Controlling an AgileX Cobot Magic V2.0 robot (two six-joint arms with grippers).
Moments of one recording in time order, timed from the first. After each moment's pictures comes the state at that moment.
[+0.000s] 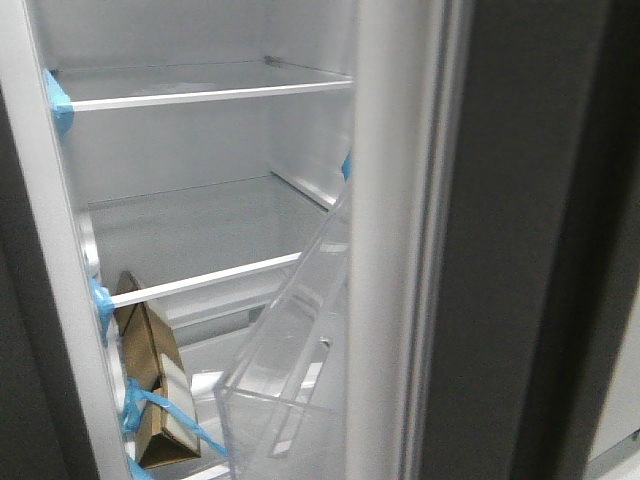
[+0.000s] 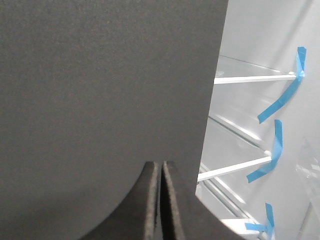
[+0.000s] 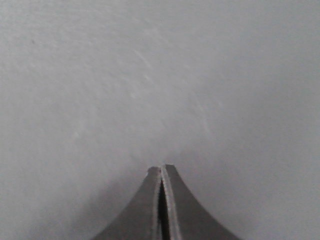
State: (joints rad) left arm -0.02 -0.01 0.00 0.04 0.07 -0.15; right arm 0.03 0.71 -0.70 1.10 0.55 -0.03
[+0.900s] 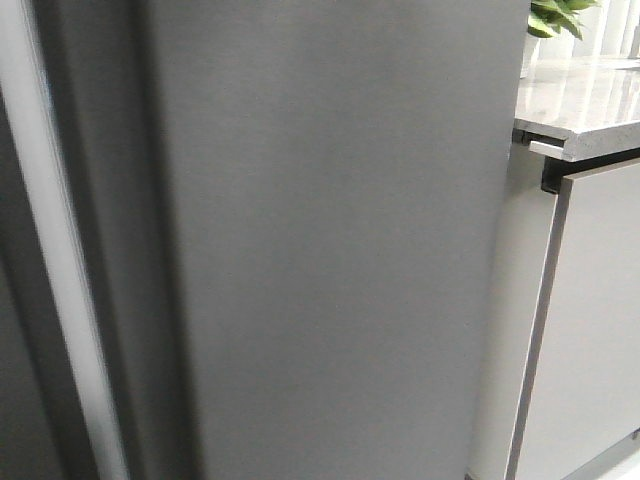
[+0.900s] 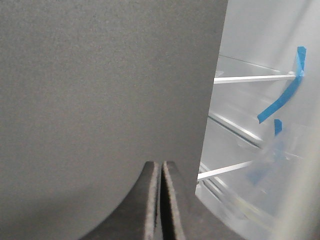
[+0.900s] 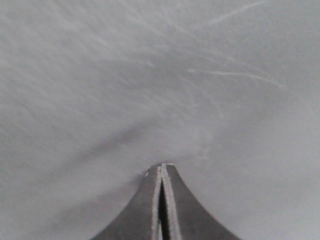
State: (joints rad) left arm -0.02 -0.01 0.00 0.04 0.07 -0.15; right arm 0.48 1.34 -1.21 0.62 0.25 -0.11
